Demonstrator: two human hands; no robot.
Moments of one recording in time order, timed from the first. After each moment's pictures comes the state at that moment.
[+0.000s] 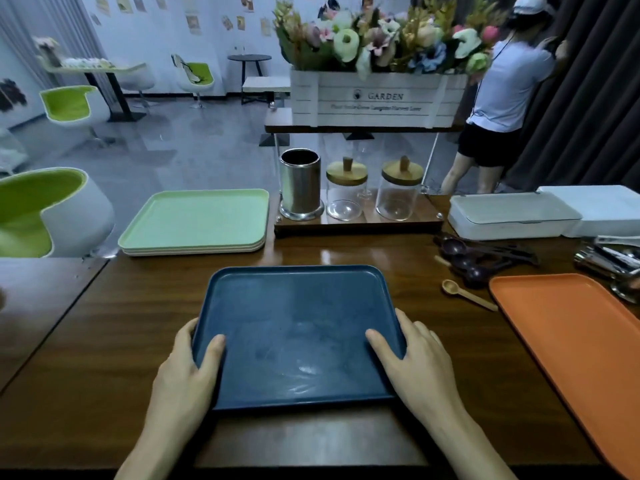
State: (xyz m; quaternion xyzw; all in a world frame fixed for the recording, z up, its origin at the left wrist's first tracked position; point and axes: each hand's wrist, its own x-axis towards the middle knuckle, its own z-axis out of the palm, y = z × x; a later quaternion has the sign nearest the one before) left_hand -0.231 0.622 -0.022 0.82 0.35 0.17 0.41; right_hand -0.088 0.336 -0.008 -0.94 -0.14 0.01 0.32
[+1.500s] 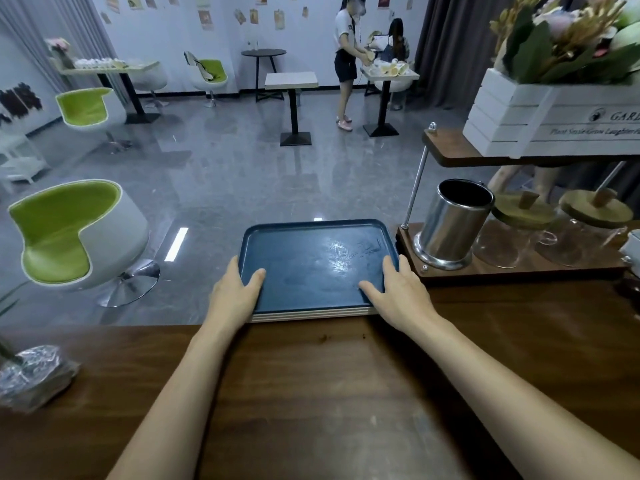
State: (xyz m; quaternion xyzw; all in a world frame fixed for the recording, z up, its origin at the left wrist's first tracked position) left_hand -0.064 0.959 -0.014 0.86 0.31 0.13 0.39; right_hand 0.042 0.697 0.006 -0.96 -0.17 0.08 0.20
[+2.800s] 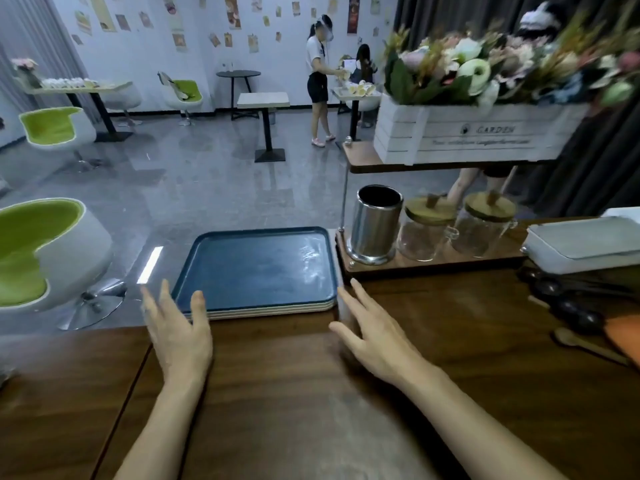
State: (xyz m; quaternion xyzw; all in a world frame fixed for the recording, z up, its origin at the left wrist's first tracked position) left_hand -0.112 0.872 -0.033 0.82 0.38 0.31 0.31; right_hand -0.012 0.579 -0.002 -0.91 -0.30 0.07 0.29
